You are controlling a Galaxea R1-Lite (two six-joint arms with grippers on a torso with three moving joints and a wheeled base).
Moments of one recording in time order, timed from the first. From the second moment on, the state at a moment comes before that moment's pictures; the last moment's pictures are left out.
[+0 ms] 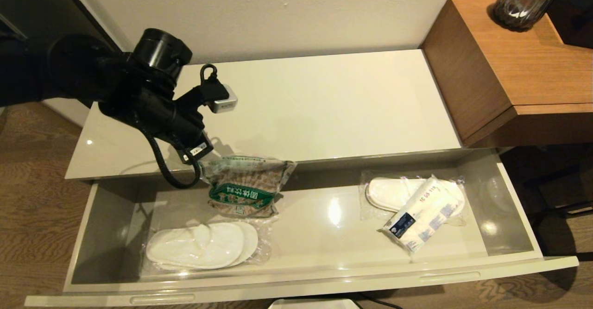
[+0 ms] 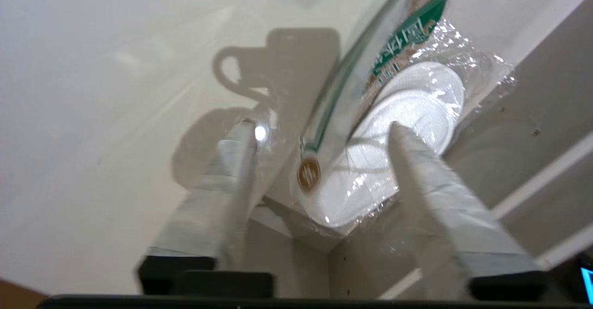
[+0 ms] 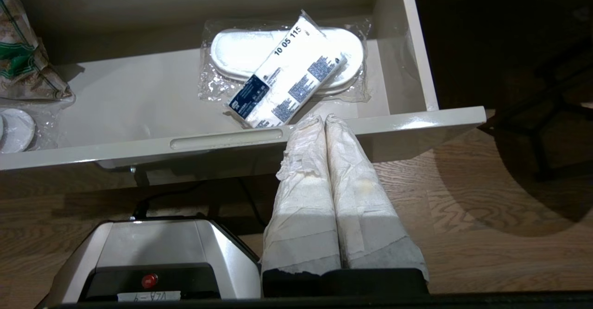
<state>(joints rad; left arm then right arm) -0.31 1.87 -1.78 0.66 0.06 0.76 -0.01 0.01 0.00 0.03 0.00 -0.01</state>
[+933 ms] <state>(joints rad) -0.33 2.00 -1.74 0.70 0.05 0.78 -0.01 0.01 0.00 0.03 0.00 -0.01</state>
